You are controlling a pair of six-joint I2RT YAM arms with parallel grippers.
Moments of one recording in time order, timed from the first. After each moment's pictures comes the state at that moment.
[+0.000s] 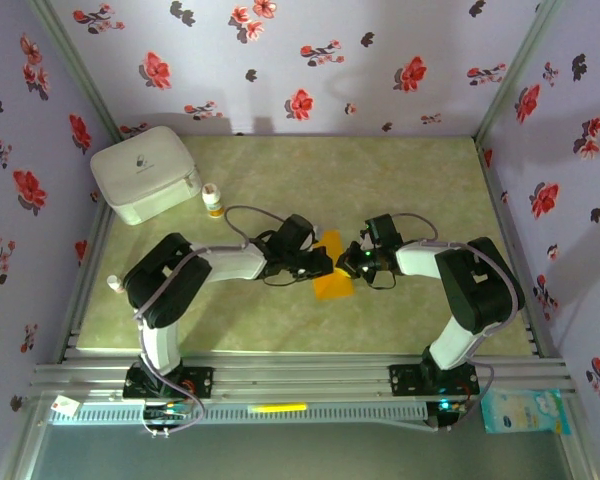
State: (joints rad) left arm -0.86 1.89 1.04 0.02 0.41 -0.93; right arm 0.39 1.68 0.69 -0.05 -0.55 0.94
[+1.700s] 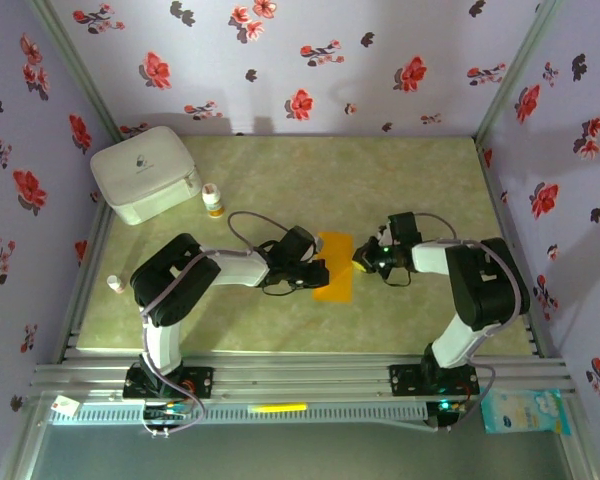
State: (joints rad) left arm -0.89 1.91 0.97 0.06 0.34 -0.83; right arm 0.22 1.66 0.66 -0.01 -0.60 0.86
